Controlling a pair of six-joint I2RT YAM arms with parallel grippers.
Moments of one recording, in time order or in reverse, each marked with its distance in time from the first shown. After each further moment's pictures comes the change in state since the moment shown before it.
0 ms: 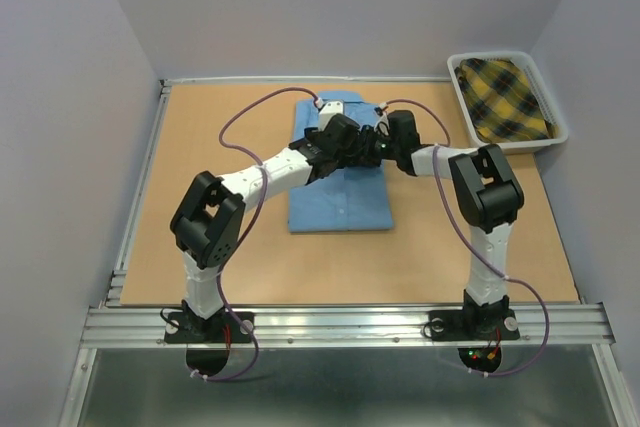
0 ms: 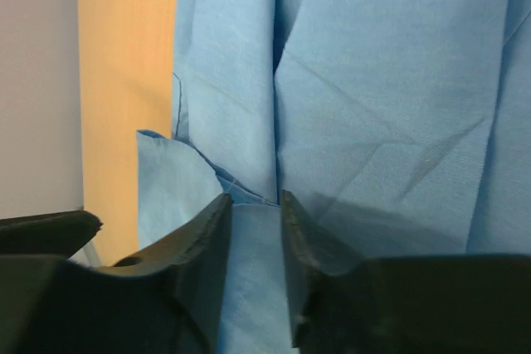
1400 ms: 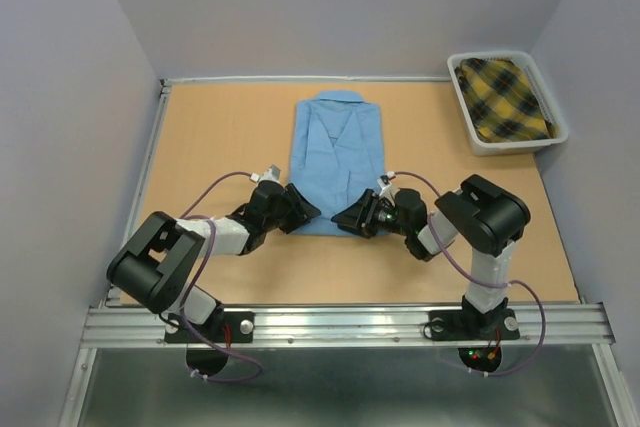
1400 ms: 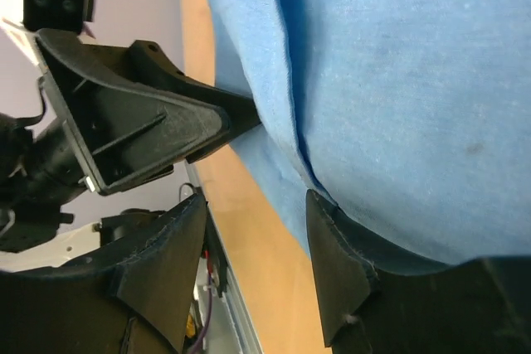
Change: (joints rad) left arm 0.175 -0.430 -0.980 0.666 0.496 -0.418; right arm 0.240 -0.222 -0.789 0.809 0.098 0.471
